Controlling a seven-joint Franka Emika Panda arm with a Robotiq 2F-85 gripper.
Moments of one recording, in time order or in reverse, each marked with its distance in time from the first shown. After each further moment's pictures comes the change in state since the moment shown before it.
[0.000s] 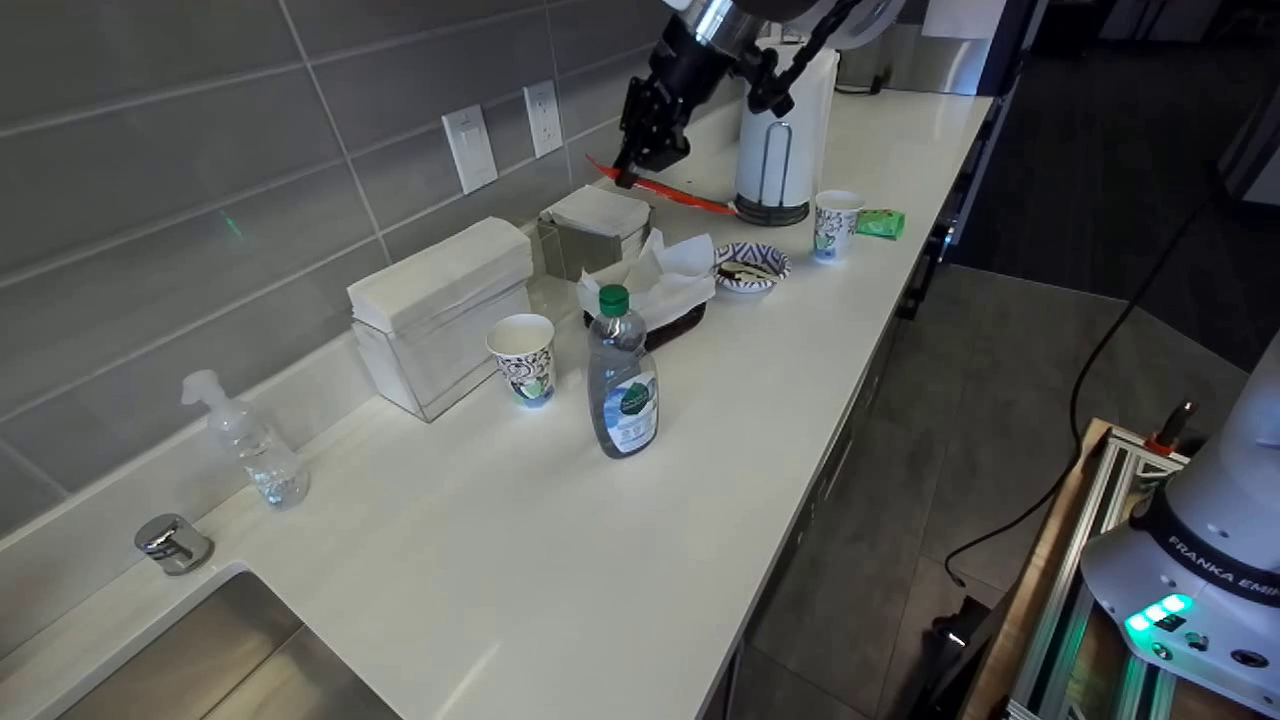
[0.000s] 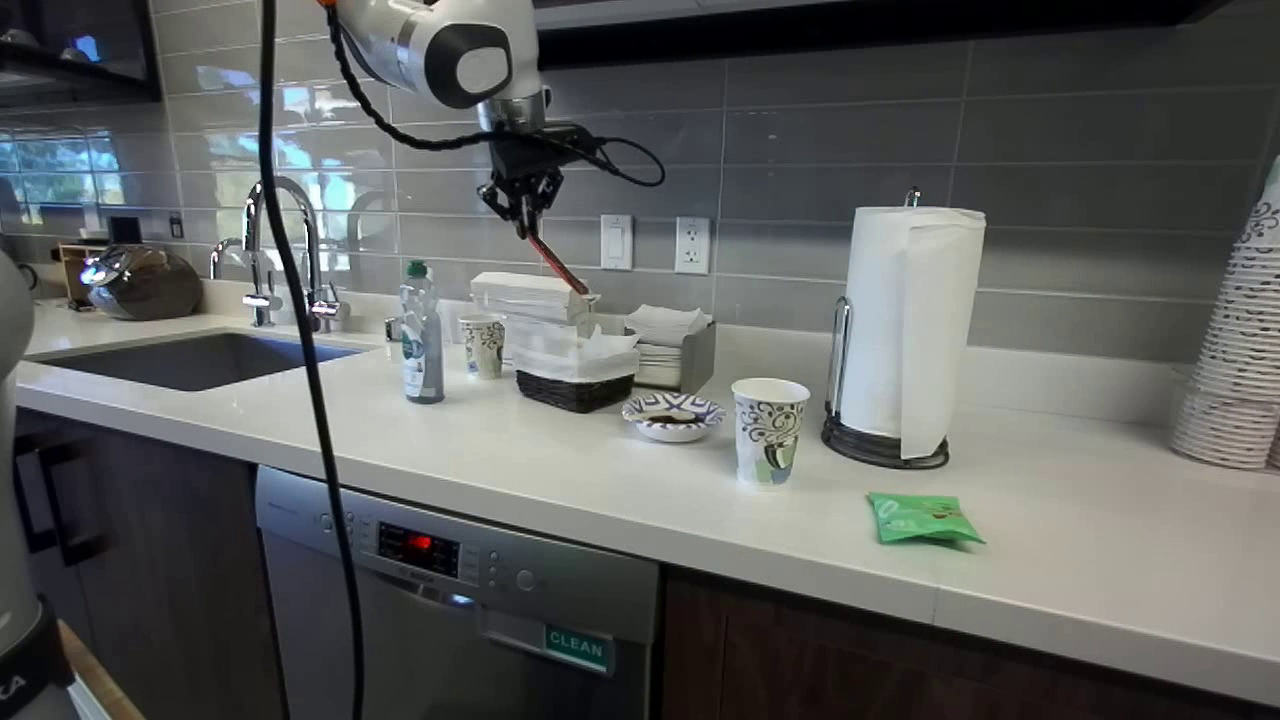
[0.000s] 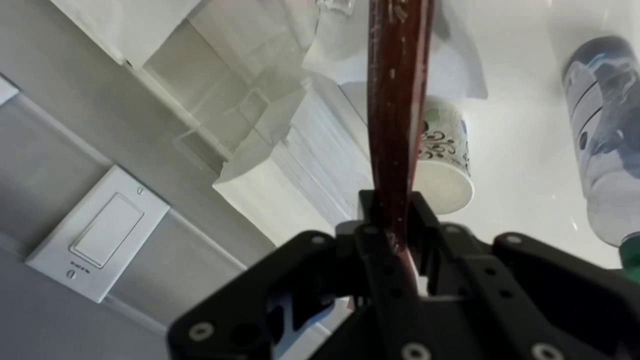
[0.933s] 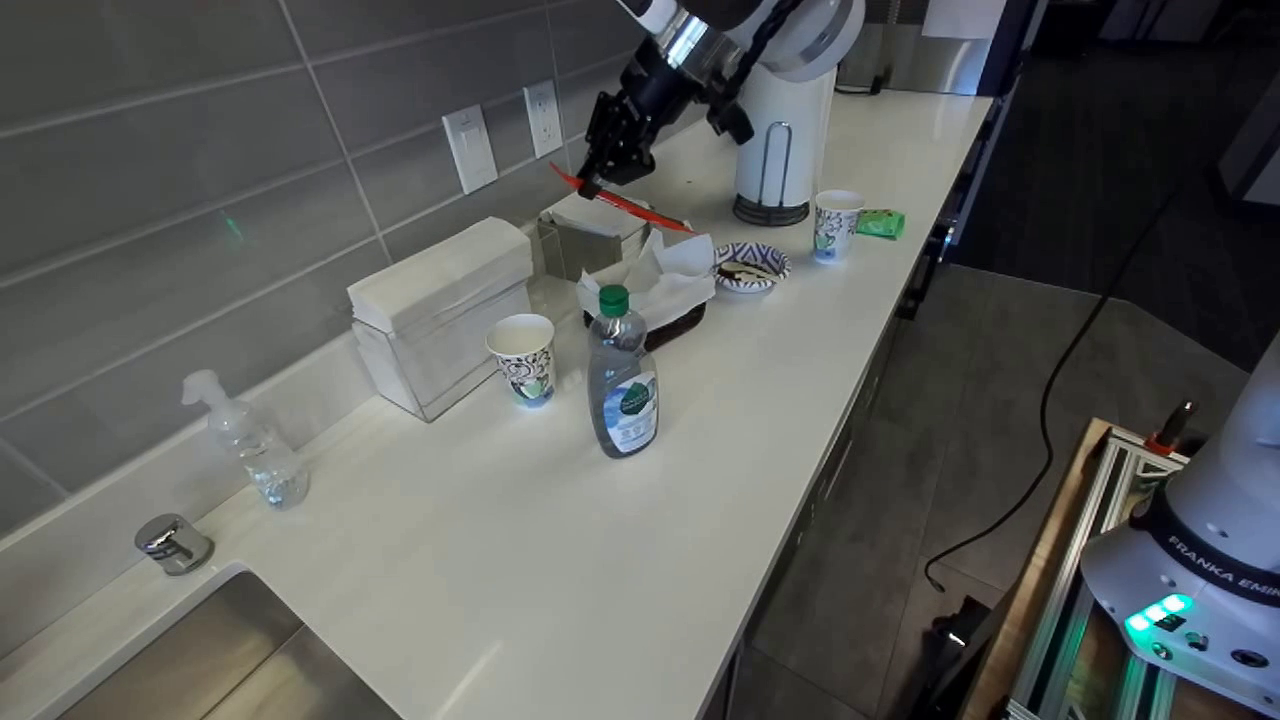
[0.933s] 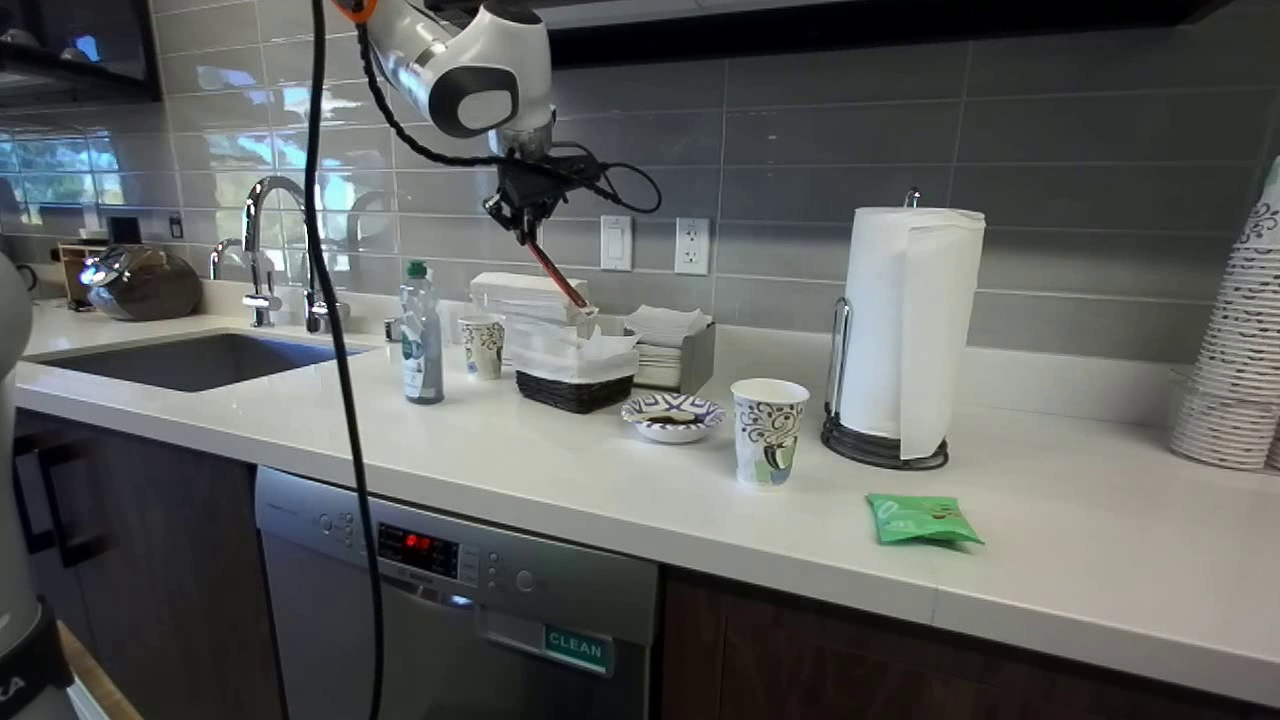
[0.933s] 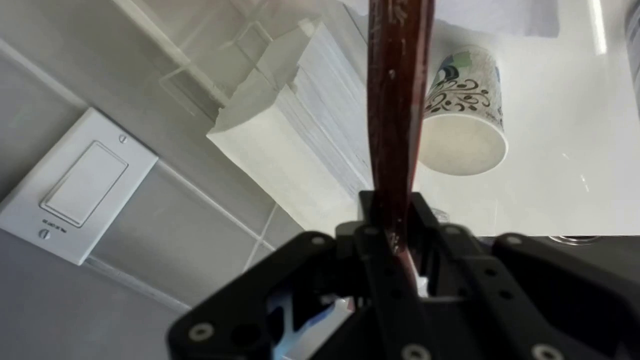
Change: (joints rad) arm -0.008 0.109 0.039 0.075 0.247 0.068 -0.234
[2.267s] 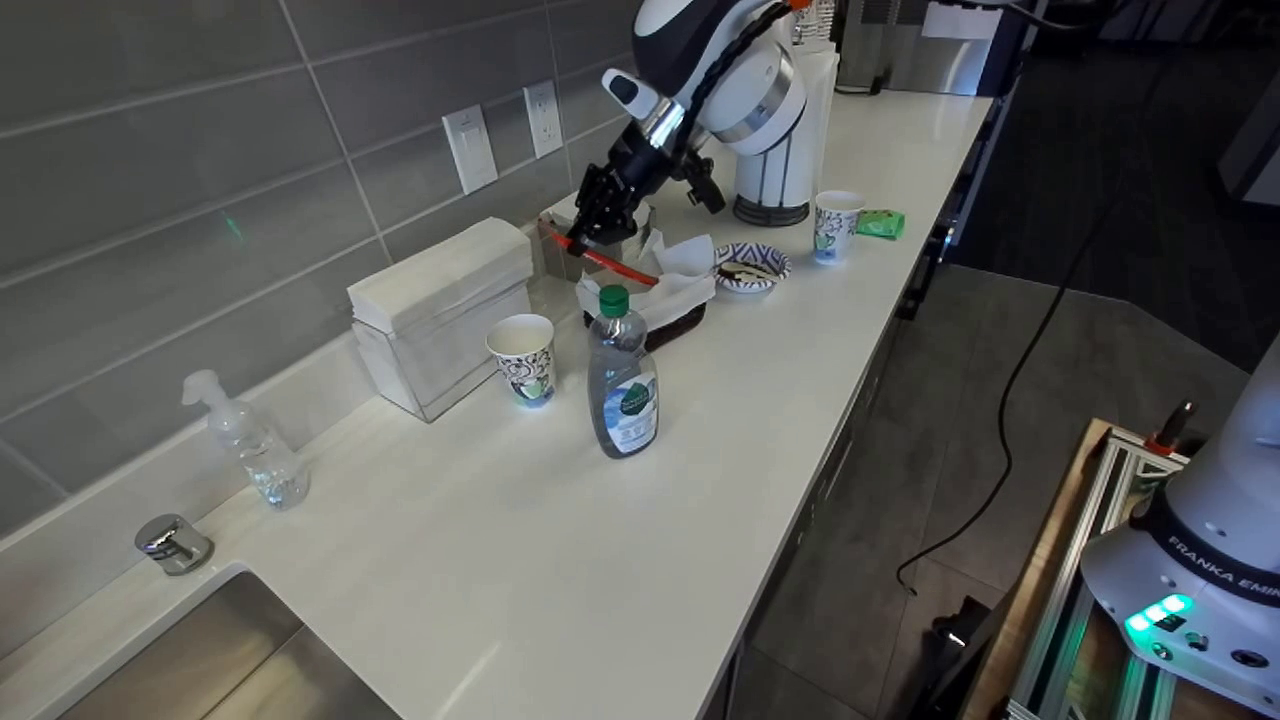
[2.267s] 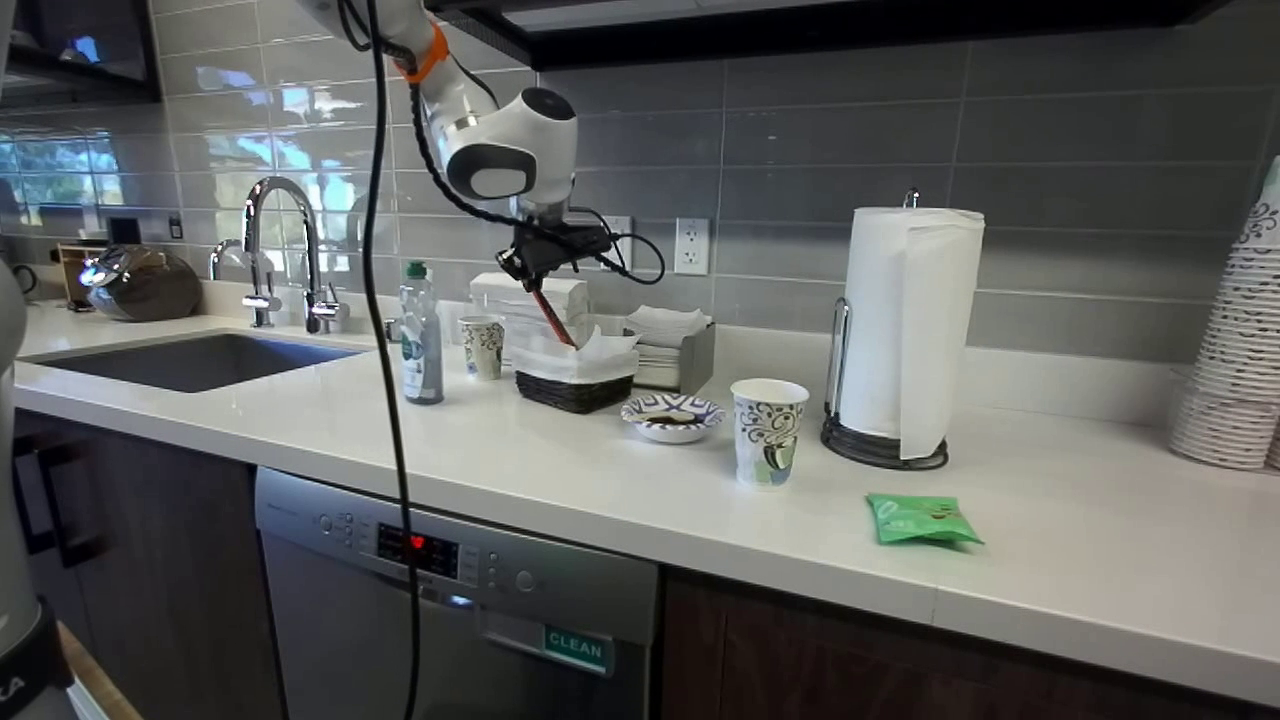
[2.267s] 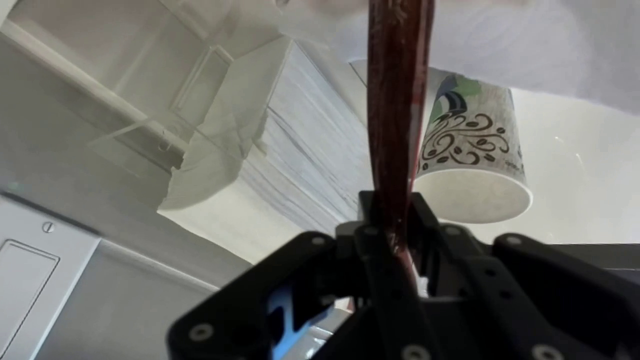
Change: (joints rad) arm -0.020 0.188 0.018 0.064 0.266 0.020 -0.228
